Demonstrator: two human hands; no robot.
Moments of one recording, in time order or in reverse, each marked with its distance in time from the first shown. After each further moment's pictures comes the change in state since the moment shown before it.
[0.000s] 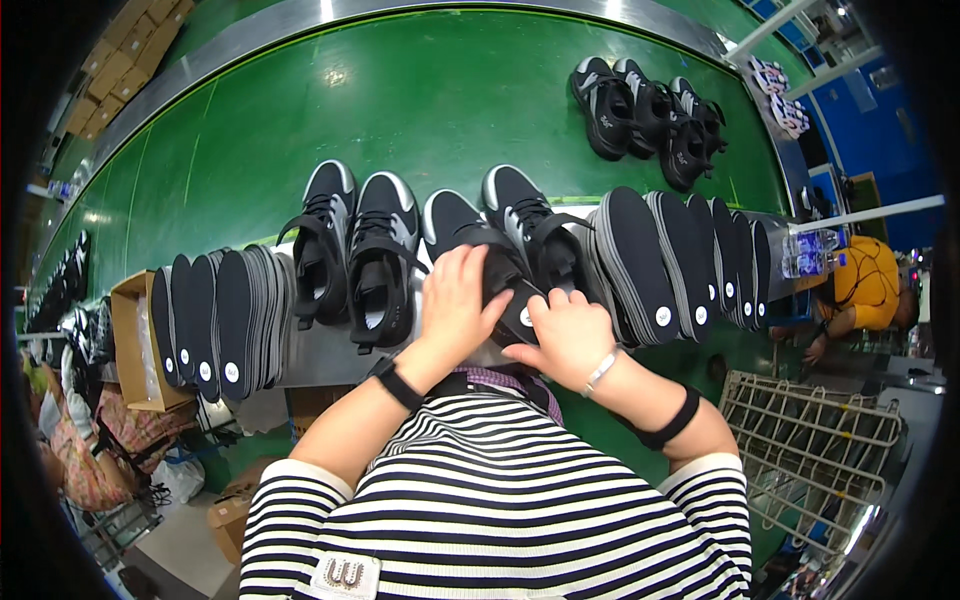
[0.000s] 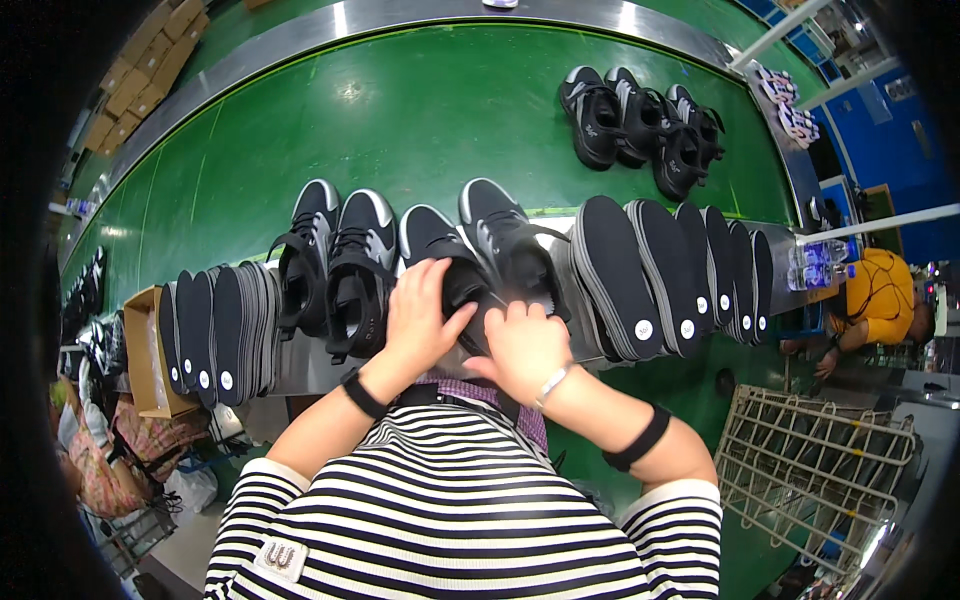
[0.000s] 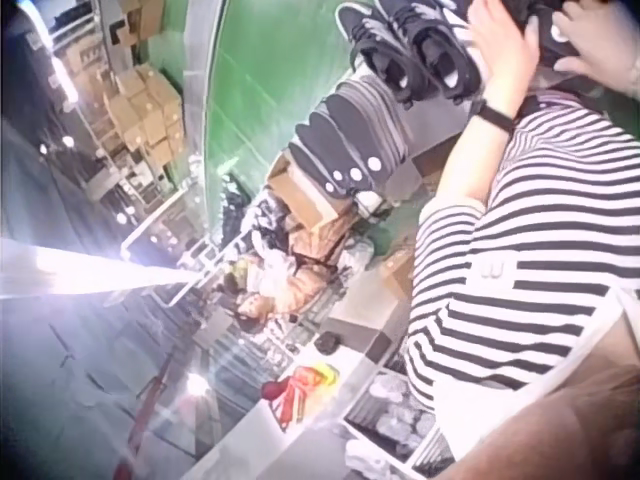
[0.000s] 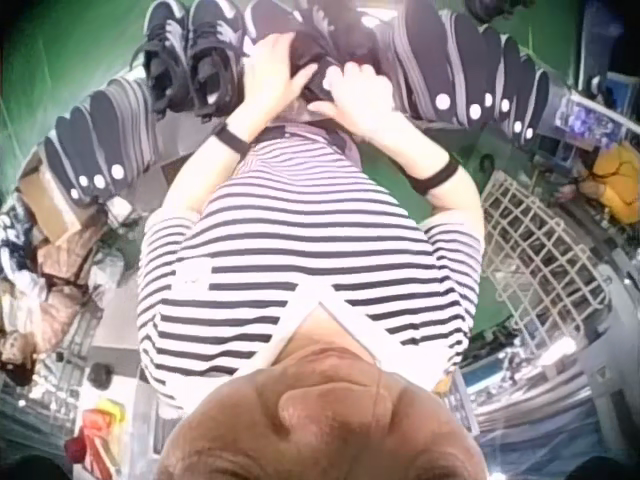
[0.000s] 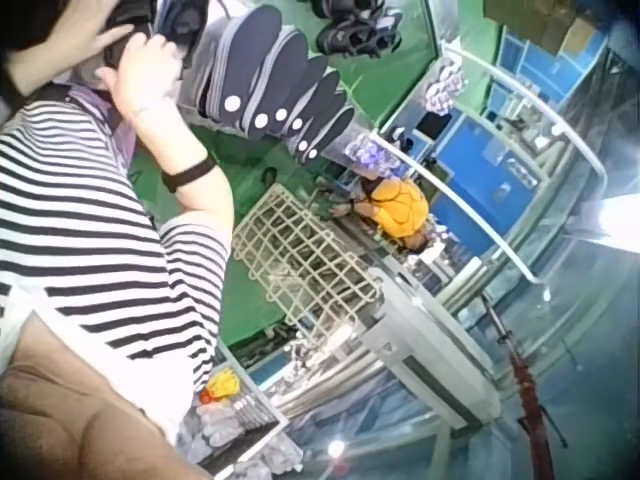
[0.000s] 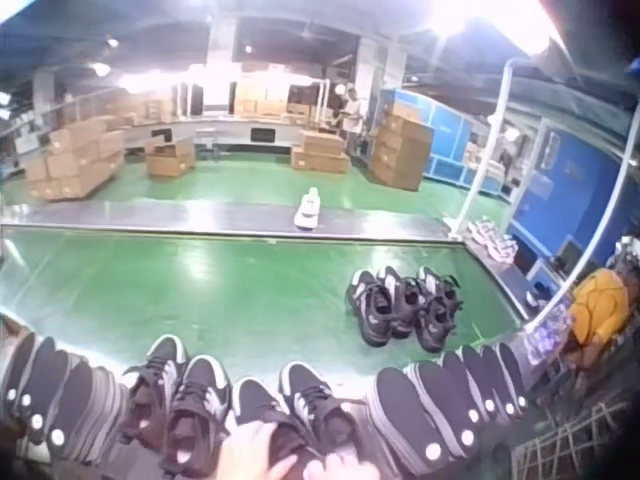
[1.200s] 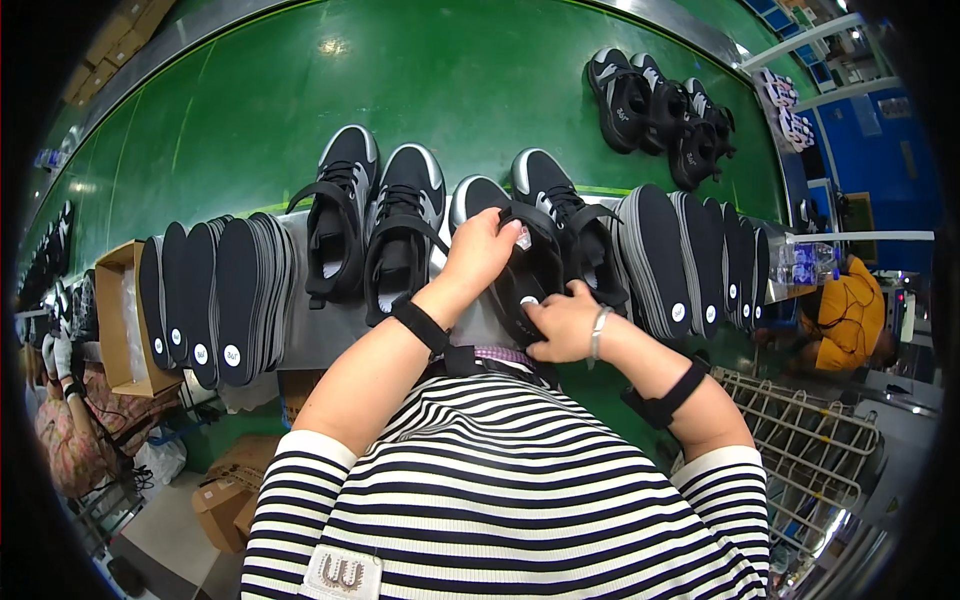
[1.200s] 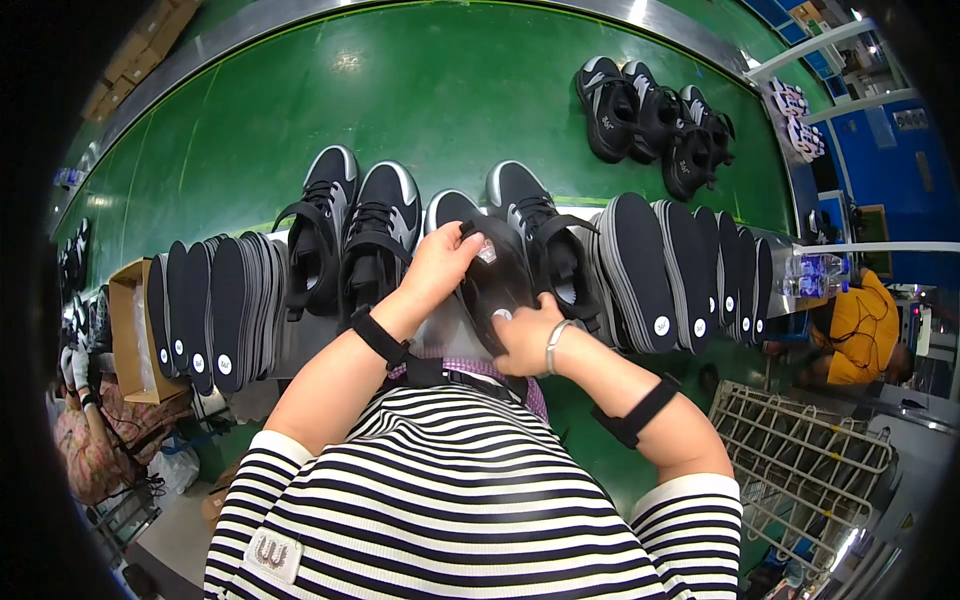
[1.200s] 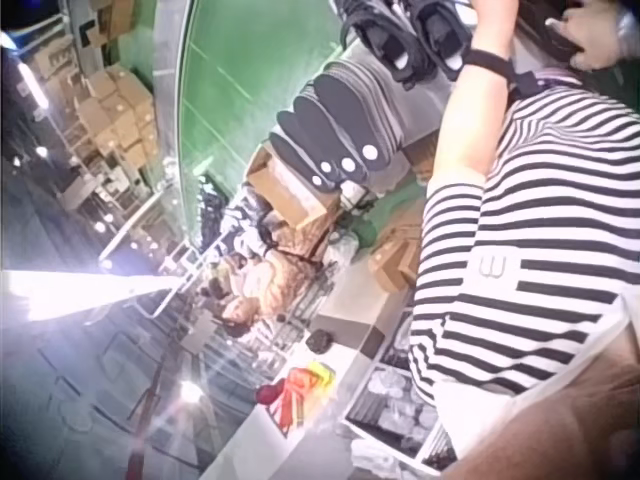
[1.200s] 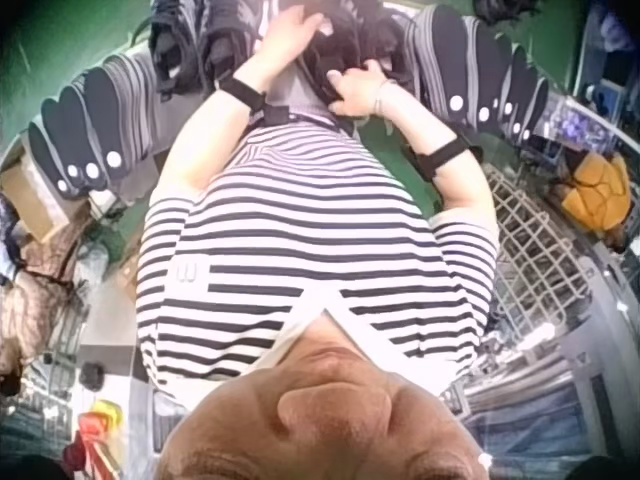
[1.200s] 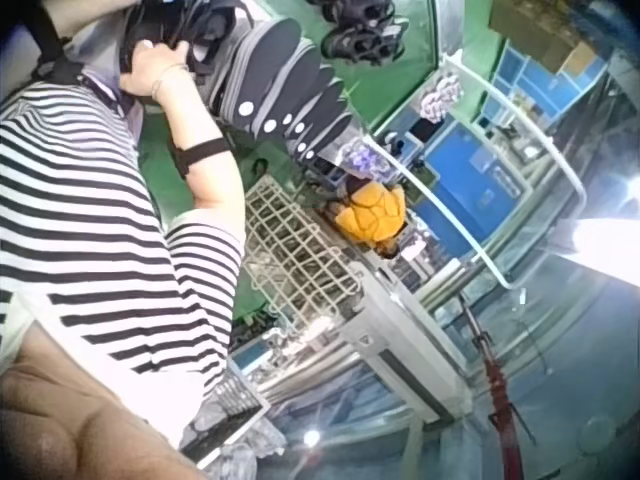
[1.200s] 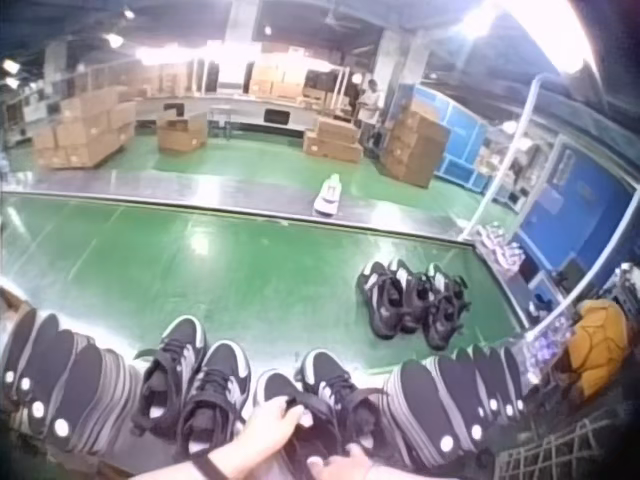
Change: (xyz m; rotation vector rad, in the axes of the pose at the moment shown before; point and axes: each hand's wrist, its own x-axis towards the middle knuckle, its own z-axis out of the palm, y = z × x) left_hand 0.037 -0.053 0.027 -0.717 -0.274 -0.512; right_hand 0.043 -0.004 0.029 0.049 -0.673 -0.212
